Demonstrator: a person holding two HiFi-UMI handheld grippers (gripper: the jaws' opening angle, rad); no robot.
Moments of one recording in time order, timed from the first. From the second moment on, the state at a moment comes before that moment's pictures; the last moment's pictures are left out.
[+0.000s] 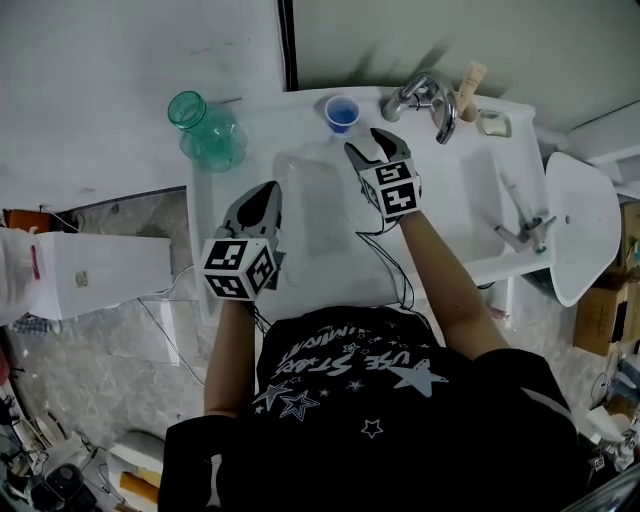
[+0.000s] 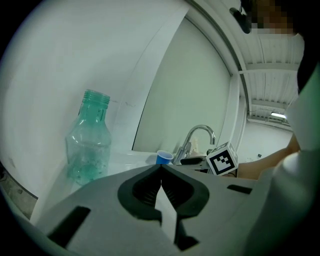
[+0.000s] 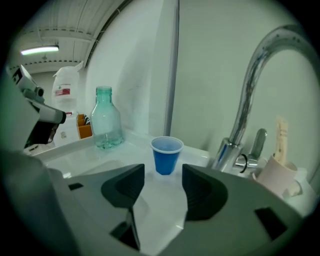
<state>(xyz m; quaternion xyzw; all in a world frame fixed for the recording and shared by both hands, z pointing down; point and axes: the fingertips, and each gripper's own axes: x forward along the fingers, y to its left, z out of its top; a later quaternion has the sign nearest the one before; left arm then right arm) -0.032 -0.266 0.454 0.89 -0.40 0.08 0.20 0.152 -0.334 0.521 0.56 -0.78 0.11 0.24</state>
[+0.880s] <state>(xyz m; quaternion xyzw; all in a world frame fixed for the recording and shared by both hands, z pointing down) 0.029 -0.139 0.418 0.90 -0.40 0.07 0.17 0.204 -0.191 0.432 0.59 -0.79 0.06 0.15</state>
